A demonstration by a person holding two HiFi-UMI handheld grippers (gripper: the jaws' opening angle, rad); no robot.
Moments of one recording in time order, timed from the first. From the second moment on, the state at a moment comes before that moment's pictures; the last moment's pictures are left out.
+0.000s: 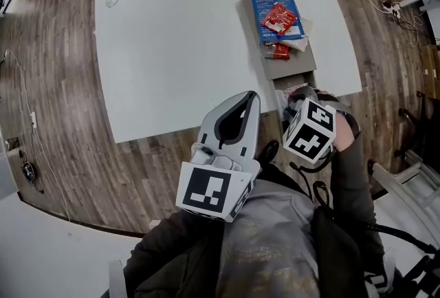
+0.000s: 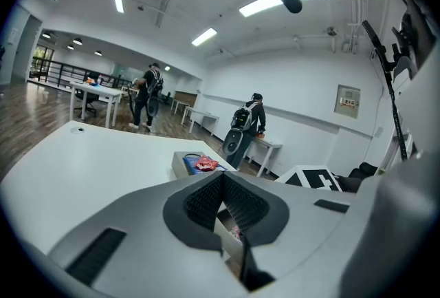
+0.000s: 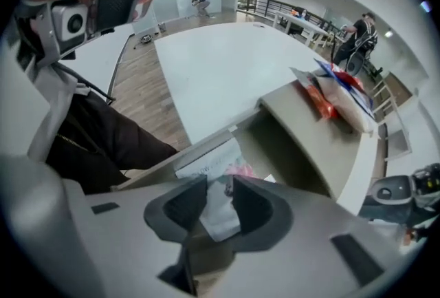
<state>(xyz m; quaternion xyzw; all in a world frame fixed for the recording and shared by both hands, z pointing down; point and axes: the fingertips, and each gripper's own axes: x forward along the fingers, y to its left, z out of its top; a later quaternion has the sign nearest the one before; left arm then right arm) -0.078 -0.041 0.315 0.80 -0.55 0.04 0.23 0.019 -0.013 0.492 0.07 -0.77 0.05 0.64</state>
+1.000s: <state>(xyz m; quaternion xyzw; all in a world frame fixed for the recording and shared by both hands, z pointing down) -0.068 -0.028 0.301 0.81 -0.54 0.04 0.21 0.017 -0.025 0.462 0.15 -0.80 0.00 0.58</state>
